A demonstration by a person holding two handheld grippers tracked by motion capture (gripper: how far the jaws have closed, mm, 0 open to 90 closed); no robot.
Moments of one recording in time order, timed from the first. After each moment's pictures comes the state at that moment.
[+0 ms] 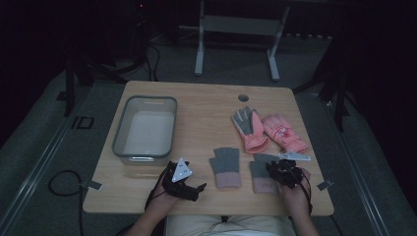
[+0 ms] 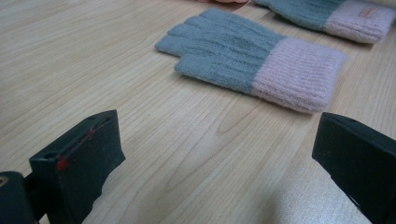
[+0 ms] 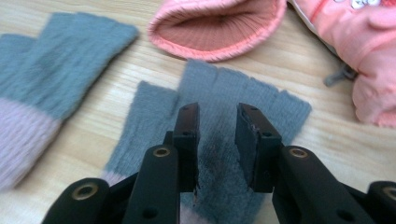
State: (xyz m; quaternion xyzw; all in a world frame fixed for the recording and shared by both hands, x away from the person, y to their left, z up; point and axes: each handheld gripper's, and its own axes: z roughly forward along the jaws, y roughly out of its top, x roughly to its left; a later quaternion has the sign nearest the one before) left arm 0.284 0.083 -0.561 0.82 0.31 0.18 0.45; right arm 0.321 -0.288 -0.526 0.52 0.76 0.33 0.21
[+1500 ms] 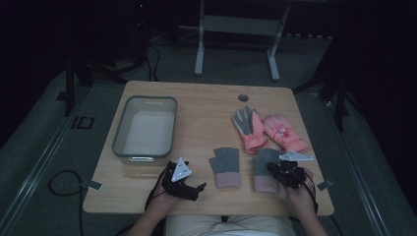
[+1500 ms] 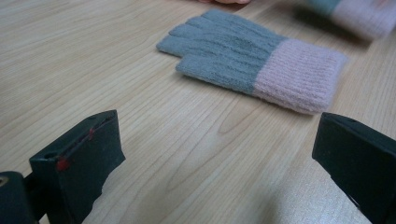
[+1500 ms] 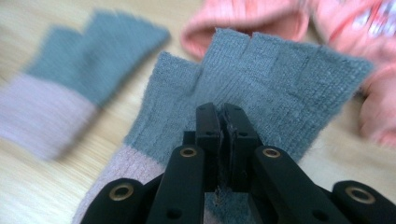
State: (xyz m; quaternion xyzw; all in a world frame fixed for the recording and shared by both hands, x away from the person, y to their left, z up) left arm 0.285 0.084 -0.561 0.82 0.31 0.17 0.46; right arm 0.312 -0.287 -0.505 0.47 0.79 0.34 0.20
